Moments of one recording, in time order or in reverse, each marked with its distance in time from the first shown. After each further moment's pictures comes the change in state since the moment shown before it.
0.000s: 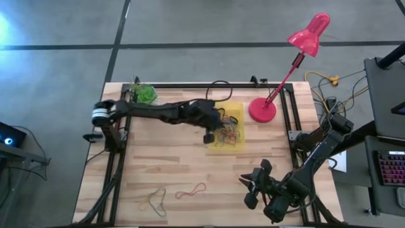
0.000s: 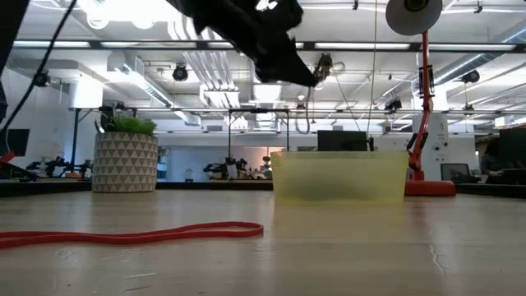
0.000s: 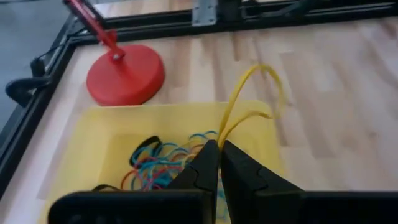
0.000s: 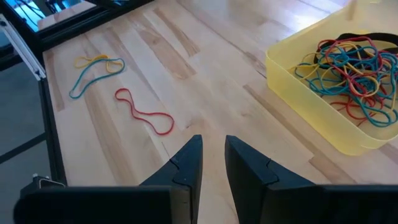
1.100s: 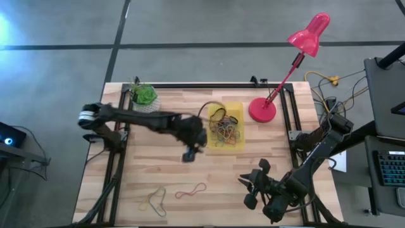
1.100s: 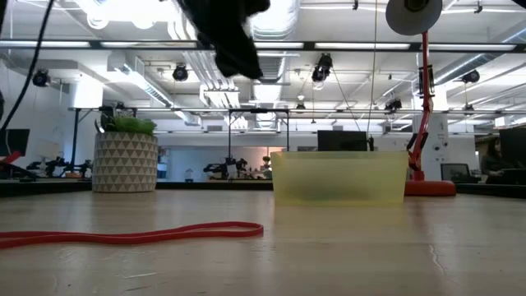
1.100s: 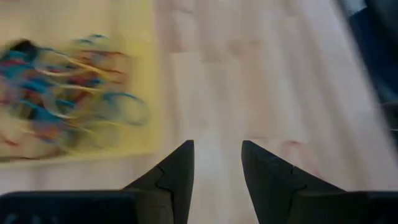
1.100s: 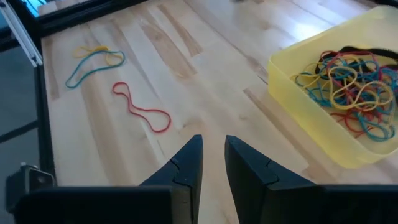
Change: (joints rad) left arm -0.125 -0.113 -0.023 -0.398 0.147 -0.122; right arm -0.008 0.000 -0.017 0.037 0.000 -0.108
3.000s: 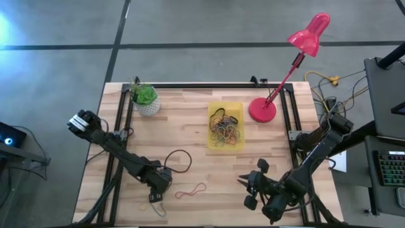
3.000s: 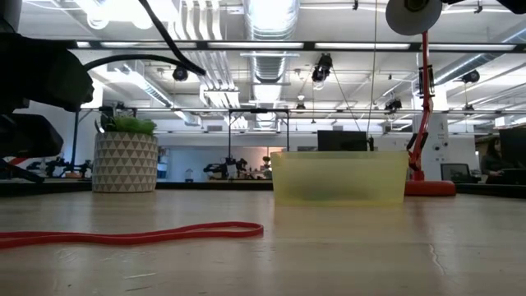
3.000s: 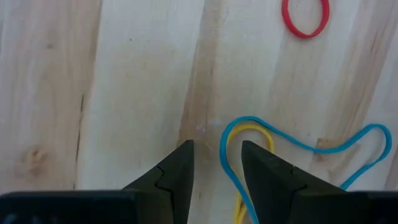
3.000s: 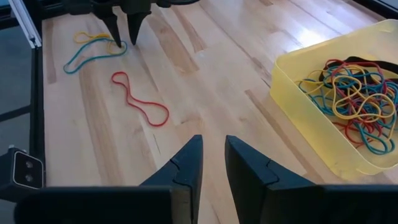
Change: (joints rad) left arm -0.617 -0.077 -0.566 0.147 -0.114 -0.904; right arm -0.005 0.000 -0.033 0.058 -0.010 -0.108
